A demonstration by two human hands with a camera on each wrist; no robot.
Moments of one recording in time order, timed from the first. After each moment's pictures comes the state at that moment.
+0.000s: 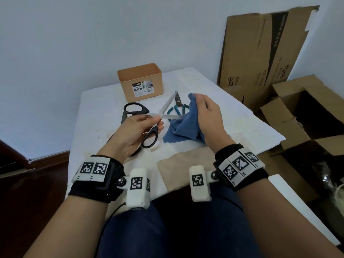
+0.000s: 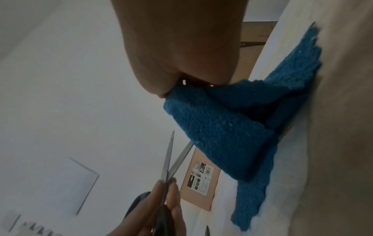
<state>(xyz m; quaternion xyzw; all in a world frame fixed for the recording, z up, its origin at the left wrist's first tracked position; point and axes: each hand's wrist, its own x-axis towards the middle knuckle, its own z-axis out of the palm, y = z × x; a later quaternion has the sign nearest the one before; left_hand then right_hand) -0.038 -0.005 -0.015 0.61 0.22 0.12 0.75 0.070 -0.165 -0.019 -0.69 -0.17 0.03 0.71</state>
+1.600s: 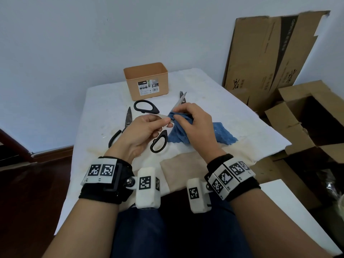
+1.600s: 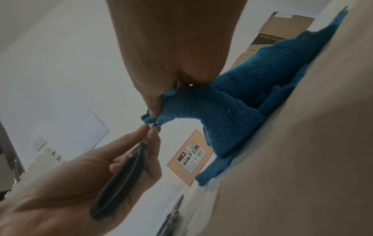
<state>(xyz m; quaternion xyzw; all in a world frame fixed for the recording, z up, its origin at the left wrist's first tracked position) -0.039 -0.014 -0.016 0.66 0.21 0.10 0.71 0.045 -0.152 -0.033 -0.72 -0.37 -0.09 0.58</state>
